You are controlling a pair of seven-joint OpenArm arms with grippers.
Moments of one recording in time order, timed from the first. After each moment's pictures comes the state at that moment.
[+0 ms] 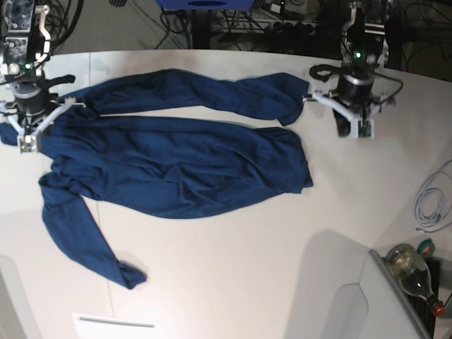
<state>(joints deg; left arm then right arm) 25.9 -11.9 -5.4 90.9 -7.5 0.0 13.2 -23.3 8.7 15.7 98.3 -0.3 7.4 -34.1</state>
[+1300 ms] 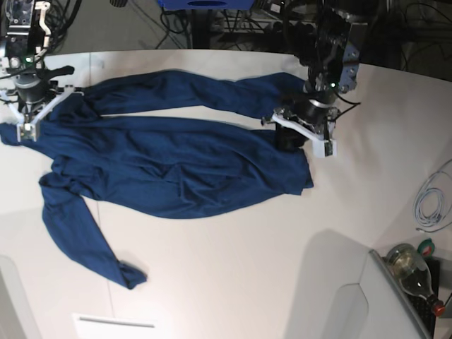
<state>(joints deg) 11.6 -9.9 4.2 71.9 -28.8 -6.0 12.6 -24.1 7.8 18.7 94.7 2.3 7.5 -33.8</state>
